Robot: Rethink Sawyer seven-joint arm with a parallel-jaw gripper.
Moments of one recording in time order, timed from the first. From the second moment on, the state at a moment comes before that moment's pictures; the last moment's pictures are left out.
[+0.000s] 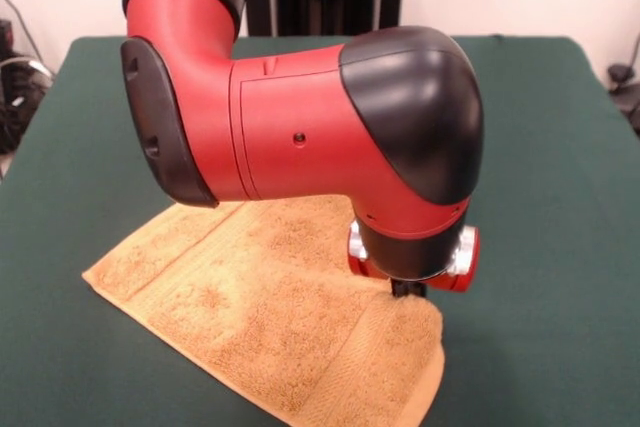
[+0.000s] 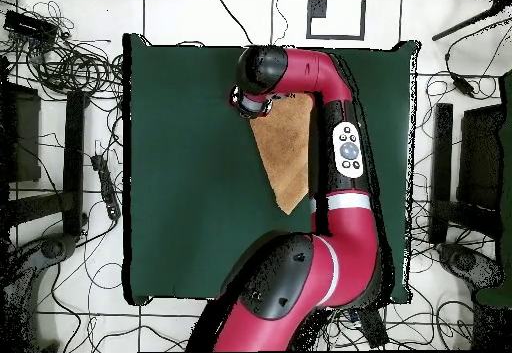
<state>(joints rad) -0.34 -0.05 0.65 0.63 -0.58 1.38 2.04</state>
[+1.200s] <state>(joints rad) -0.23 -0.05 0.65 0.61 -0.56 1.38 2.04</state>
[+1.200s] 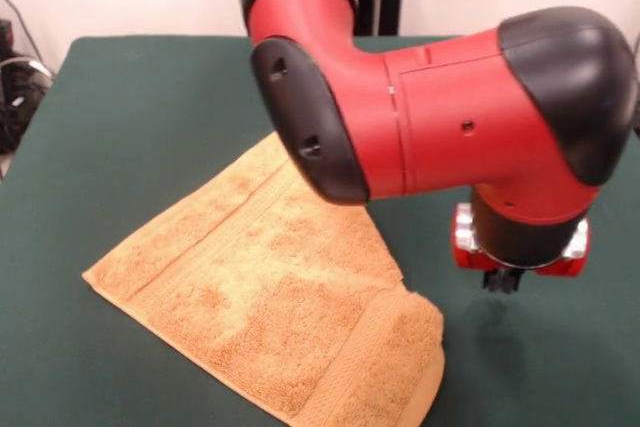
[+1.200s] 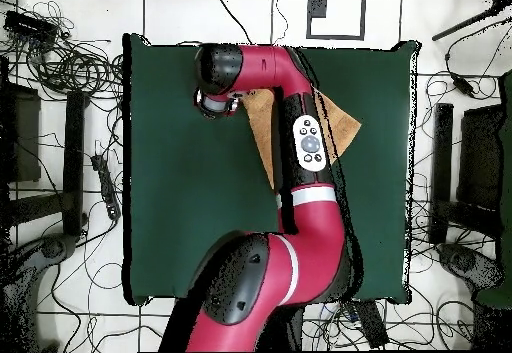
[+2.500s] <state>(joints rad) -0.27 -0.03 0.65 0.40 -0.66 1.55 1.85</state>
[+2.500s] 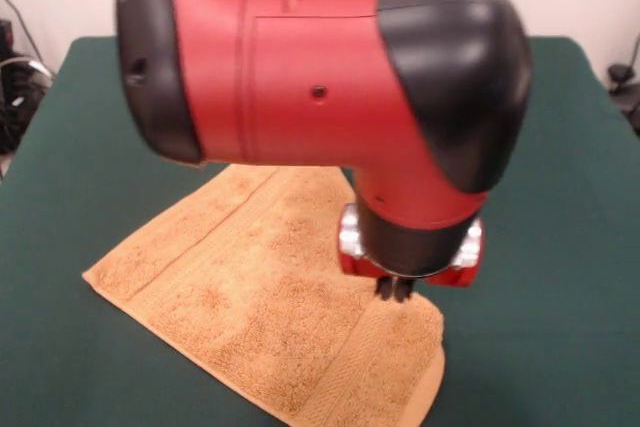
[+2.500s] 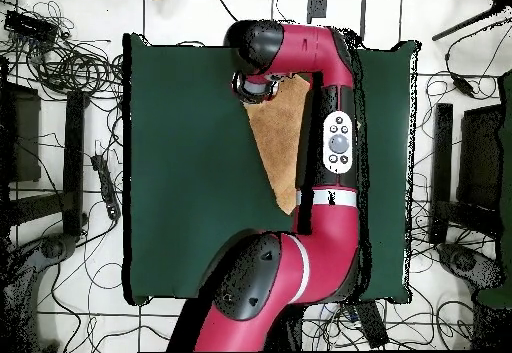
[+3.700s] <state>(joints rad) -0.30 -0.03 0.65 0.42 -0.54 1.55 1.78</state>
